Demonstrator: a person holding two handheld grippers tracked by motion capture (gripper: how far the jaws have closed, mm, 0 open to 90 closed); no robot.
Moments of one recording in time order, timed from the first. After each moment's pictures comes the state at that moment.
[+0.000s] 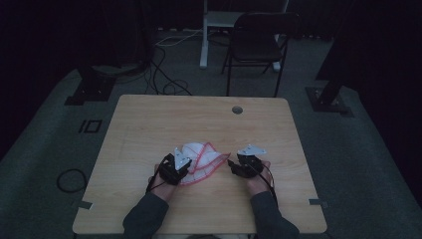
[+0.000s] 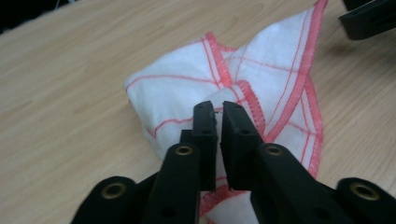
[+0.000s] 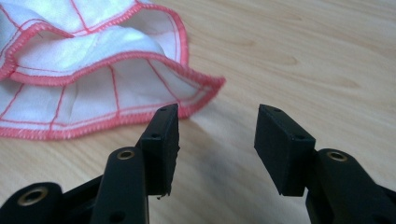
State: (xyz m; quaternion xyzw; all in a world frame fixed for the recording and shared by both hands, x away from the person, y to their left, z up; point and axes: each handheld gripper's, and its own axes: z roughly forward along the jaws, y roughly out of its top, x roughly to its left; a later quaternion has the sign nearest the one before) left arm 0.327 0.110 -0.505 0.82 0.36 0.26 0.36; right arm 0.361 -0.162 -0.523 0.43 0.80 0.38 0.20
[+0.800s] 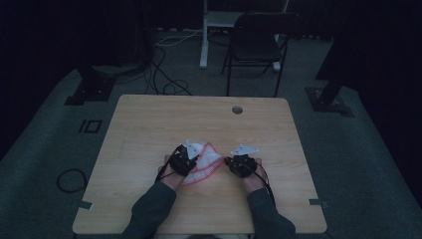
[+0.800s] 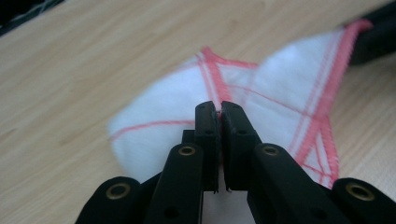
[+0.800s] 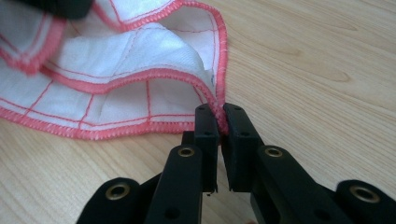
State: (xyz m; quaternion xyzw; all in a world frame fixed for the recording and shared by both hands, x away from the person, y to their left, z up) left arm 0.358 0.088 -0.496 0.83 0.36 0.26 0.33; right arm 0.367 -0.148 -0.527 0.38 0.83 0.38 0.17
